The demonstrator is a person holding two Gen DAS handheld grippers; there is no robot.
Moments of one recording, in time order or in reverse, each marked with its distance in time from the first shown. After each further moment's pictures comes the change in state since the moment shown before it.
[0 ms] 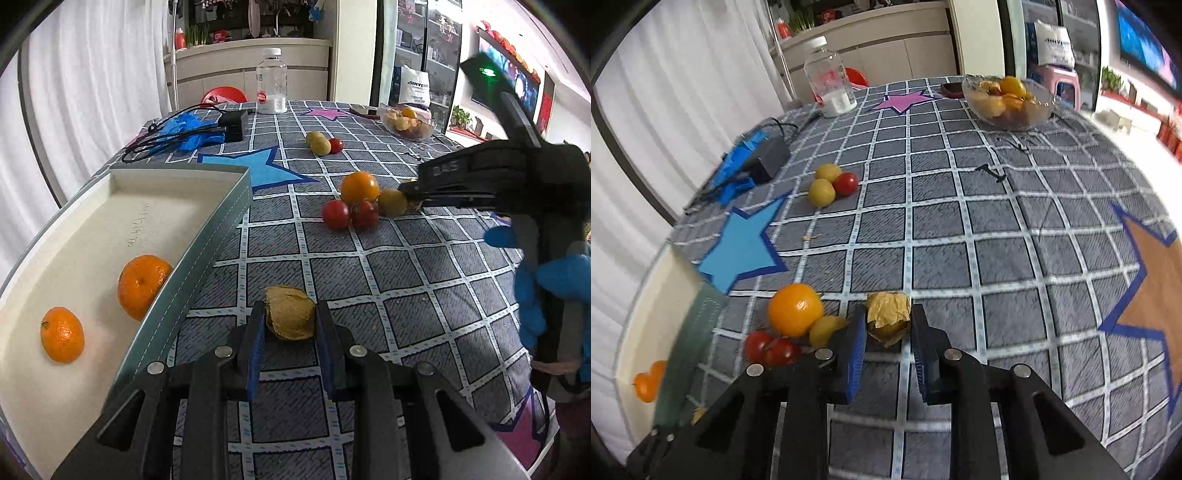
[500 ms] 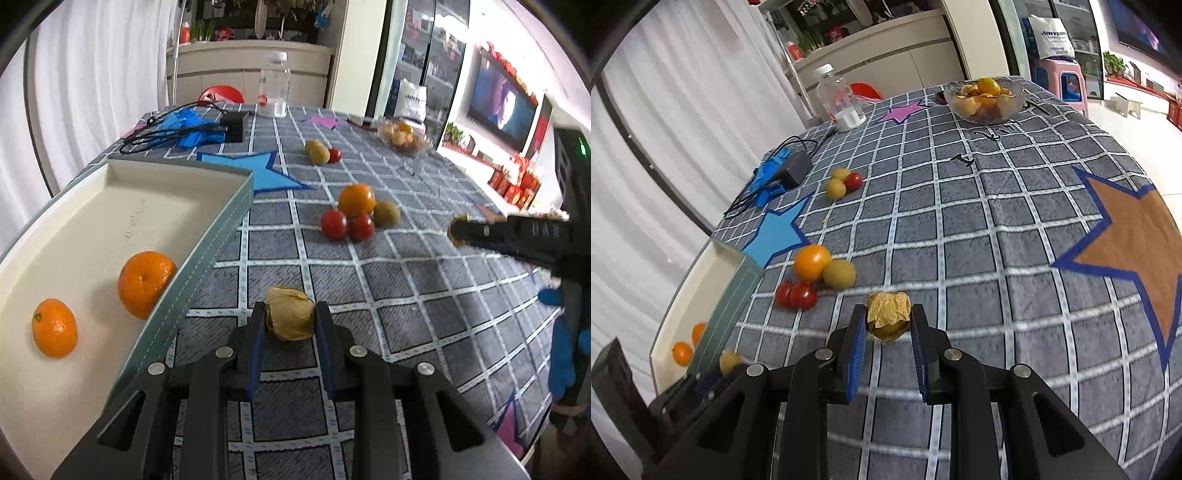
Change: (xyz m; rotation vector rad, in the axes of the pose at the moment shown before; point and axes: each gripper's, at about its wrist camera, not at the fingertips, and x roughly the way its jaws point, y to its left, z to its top) left arm -0.008 0.012 0.000 -0.068 -0.031 -0.087; right arm -0.056 -0.028 -0.041 0.028 -0.047 0.123
